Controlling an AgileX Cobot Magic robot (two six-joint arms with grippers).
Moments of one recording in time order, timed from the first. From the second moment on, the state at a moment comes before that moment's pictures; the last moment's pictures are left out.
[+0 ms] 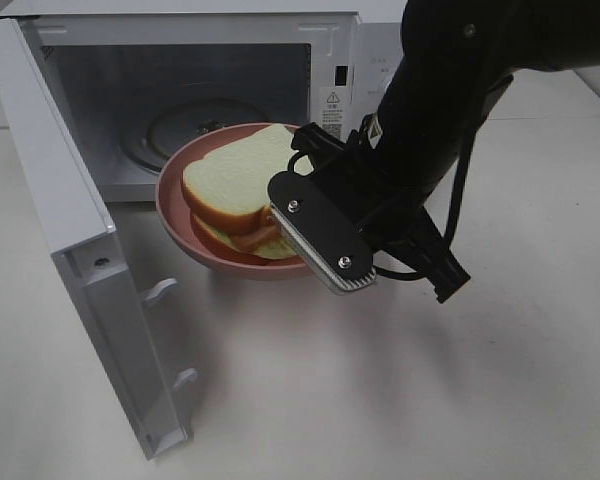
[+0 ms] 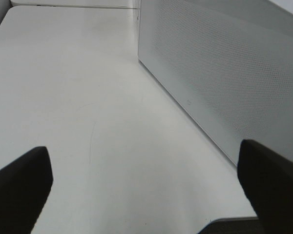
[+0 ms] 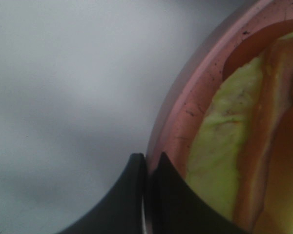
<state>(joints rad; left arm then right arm) 0.01 -0.01 -0.52 -0.11 1.08 0.02 0.70 1.72 -1.15 0.00 0.69 -1.57</state>
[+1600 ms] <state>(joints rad) 0.01 -0.01 -0.52 -0.11 1.08 0.02 0.70 2.03 -1.59 -0.02 0.82 -1.53</state>
